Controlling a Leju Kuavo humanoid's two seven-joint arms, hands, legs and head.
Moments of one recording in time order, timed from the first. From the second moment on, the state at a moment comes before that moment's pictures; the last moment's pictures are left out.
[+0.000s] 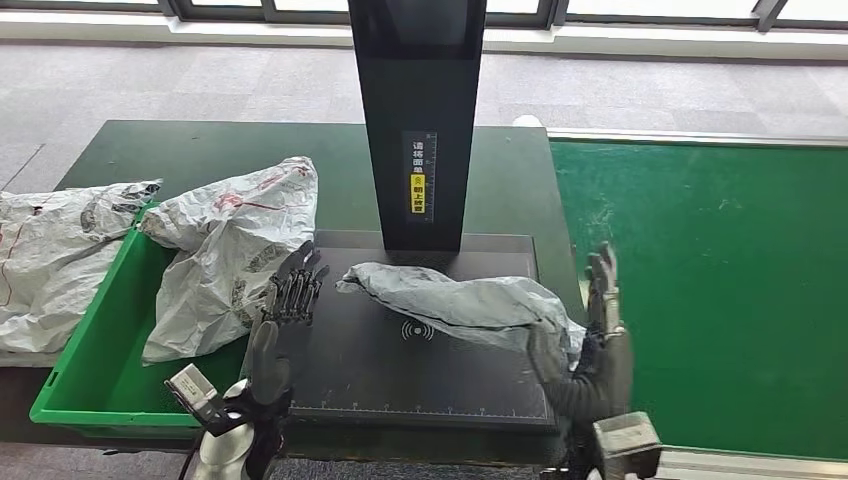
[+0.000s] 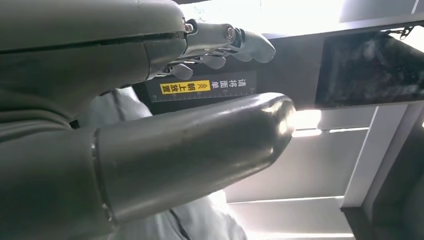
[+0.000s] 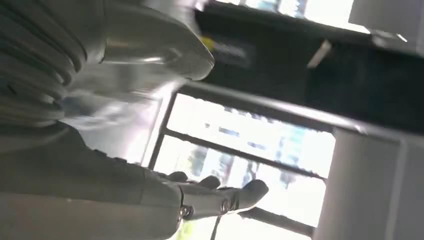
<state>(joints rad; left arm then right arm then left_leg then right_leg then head) 0.00 -0.24 -0.02 -1.49 -0.09 -0.45 -0.67 0.16 0.20 0.13 -1.76 0.28 -0.19 -0.70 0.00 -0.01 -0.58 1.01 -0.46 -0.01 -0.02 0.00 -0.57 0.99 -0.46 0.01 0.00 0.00</state>
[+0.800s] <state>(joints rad) -0.01 -0.25 -0.08 -1.48 -0.24 -0.16 -0.66 0.17 0.20 0.08 -2.09 0.06 0.14 -0.70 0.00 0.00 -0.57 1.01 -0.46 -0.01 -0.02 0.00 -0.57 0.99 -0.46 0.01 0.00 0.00</state>
